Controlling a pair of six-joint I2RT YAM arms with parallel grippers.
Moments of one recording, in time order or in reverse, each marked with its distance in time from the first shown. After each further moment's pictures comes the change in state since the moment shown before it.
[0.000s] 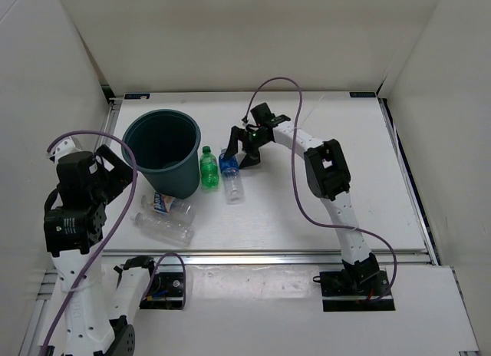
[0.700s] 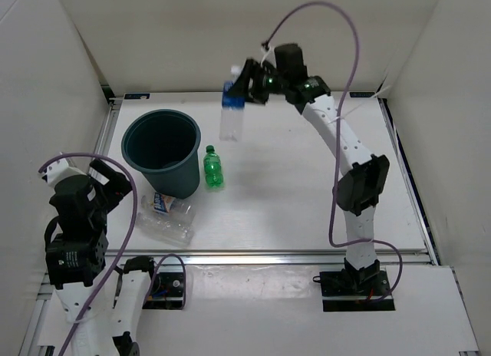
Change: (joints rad) left arm 0.000 -0.175 -0.095 0.071 -0.075 0.036; right arm -0.023 -0.394 0.101 -0.005 0.172 0.069
